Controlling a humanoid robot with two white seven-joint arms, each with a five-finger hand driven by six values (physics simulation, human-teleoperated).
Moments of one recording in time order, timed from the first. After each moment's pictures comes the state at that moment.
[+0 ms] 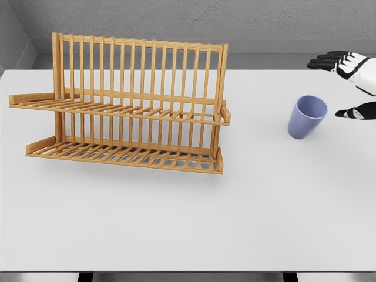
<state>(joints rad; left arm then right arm) -0.02 0.00 -0.16 -0.02 0.12 -0.14 -0.07 -0.28 -1.06 0.20 -1.63 0.07 -0.61 0.28</state>
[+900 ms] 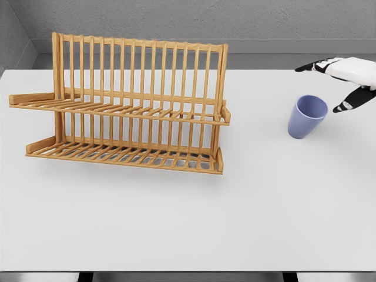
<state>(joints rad) -0.02 0.00 -0.16 -0.02 0.12 -0.14 -0.07 -0.70 -0.96 0.54 -1.40 0.13 -0.37 0.61</state>
